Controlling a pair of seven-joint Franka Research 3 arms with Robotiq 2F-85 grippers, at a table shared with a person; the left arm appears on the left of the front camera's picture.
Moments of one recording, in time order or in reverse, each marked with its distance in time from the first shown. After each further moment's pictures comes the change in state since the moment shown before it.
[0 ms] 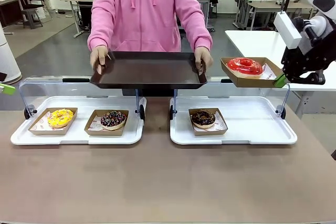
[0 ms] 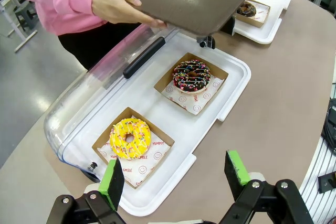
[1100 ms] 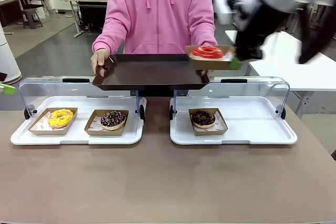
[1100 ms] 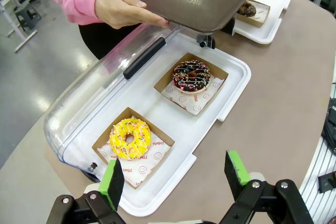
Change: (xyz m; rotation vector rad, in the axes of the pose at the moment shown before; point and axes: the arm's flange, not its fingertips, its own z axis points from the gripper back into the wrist) left arm 0.001 0.000 0.000 0.000 0.001 -0.001; right arm 0.126 -0.104 -0.049 0.068 0.073 -0.051
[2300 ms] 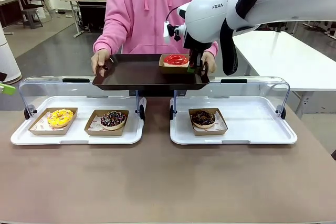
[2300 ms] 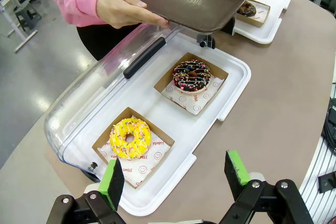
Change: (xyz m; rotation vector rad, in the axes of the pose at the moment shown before) left arm 0.000 0.000 0.000 0.001 0.000 0.000; right arm 0.046 -0.092 -0.134 -0.038 0.056 -0.069
